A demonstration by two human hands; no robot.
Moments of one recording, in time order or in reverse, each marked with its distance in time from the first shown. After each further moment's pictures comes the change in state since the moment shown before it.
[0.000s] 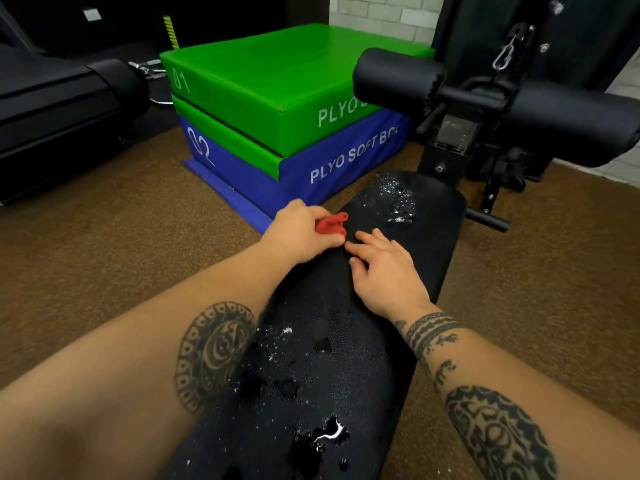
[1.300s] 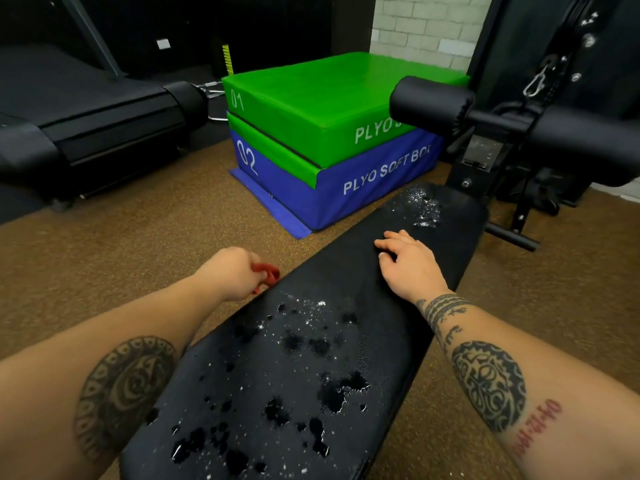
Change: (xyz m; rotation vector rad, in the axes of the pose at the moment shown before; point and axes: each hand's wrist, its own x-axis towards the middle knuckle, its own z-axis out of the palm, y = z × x) left_hand -0.135 -0.080 -0.079 0.156 -0.211 -0.321; right_hand -0.002 0.001 -0.011 0.067 -0.046 0.003
